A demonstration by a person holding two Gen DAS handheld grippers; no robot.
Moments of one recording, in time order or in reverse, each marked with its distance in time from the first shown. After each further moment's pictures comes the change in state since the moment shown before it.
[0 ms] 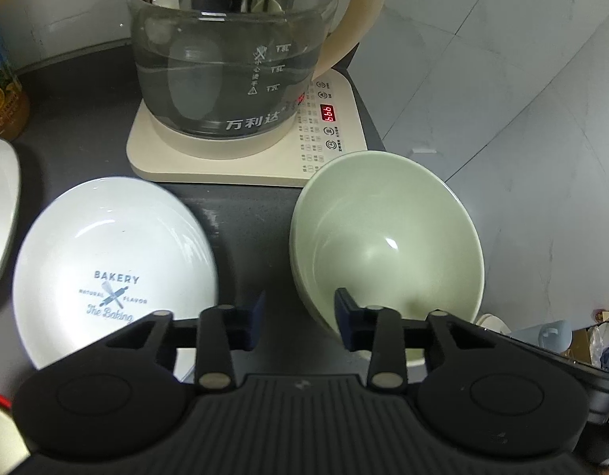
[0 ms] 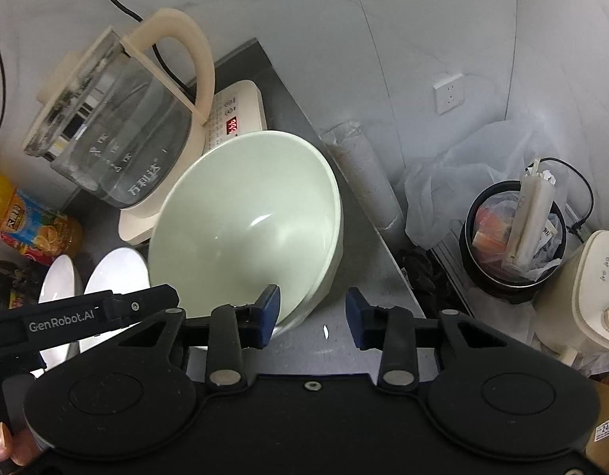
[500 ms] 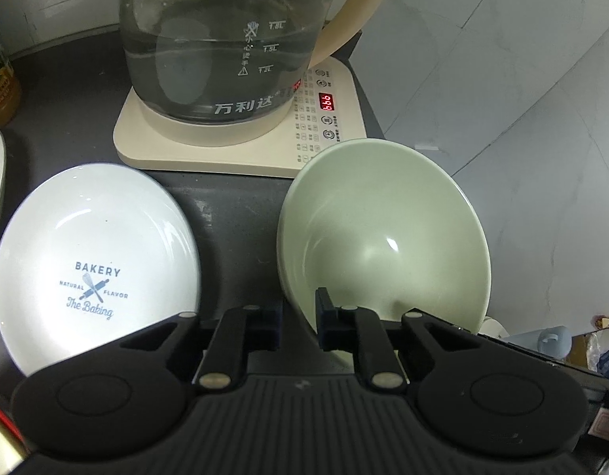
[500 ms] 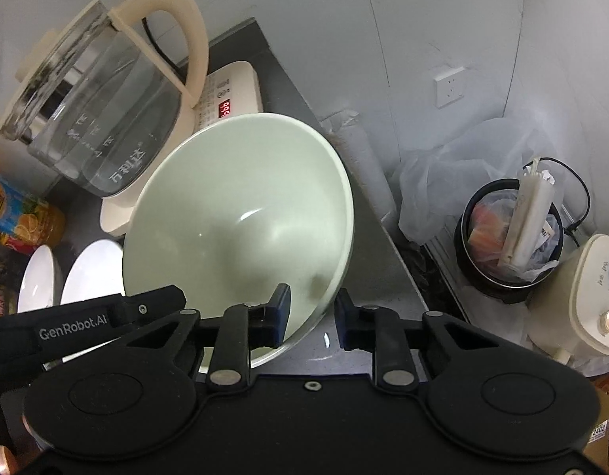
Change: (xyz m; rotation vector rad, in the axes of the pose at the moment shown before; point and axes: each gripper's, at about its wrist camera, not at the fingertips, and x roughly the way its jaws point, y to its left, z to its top) left arm 0.013 -0.003 -0.001 -0.024 0.015 -0.014; right arm 0.018 0.013 0.001 -0.025 0.031 -0.044
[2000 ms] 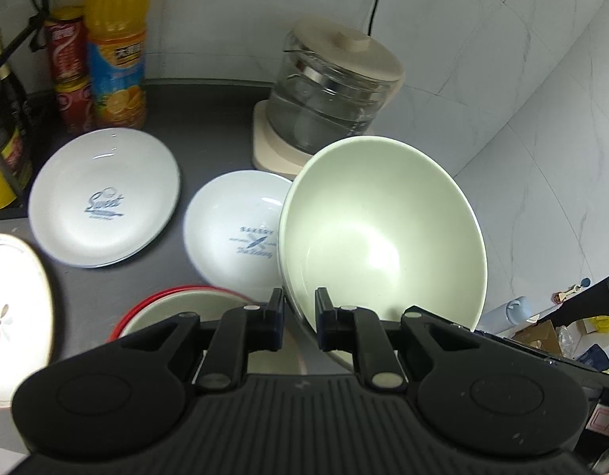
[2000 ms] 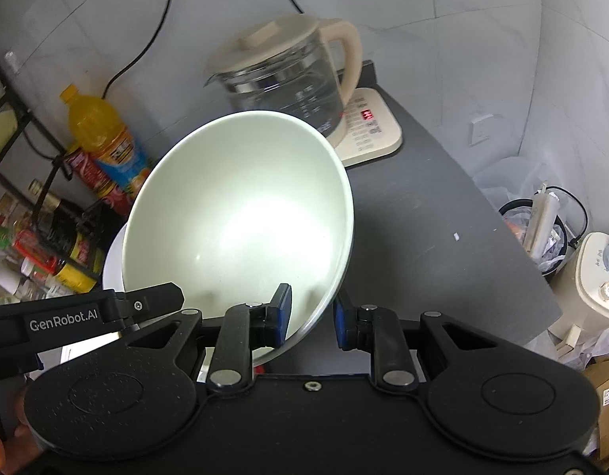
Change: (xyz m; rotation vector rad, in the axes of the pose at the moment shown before) left arm -0.190 0.134 -0.075 0.014 -0.139 -0.090; right arm -0.123 0.162 -0.113 -0.080 -0.149 0.007
